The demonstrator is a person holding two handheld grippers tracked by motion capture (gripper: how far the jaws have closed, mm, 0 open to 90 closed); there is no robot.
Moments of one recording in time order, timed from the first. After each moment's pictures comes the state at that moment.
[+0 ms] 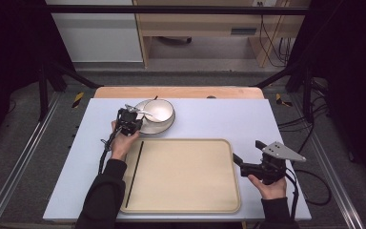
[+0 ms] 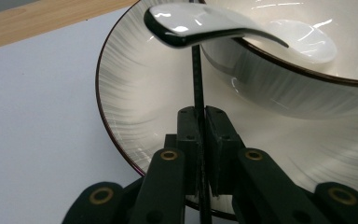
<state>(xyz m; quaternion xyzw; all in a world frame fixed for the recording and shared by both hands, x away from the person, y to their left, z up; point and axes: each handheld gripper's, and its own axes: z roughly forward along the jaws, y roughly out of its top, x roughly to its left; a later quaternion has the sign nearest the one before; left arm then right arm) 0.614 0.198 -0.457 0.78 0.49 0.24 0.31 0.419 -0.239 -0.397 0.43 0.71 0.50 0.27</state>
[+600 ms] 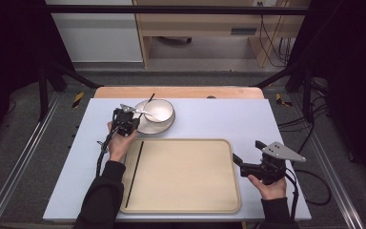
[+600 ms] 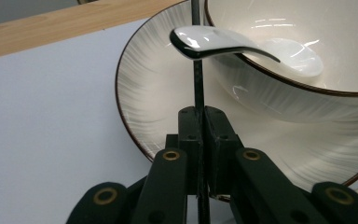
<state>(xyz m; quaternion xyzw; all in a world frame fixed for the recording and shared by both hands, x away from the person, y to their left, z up) 0.600 0.208 -0.442 0.75 0.50 0.26 0.33 0.418 -0.238 -0.397 0.43 0.70 0.50 0.27</state>
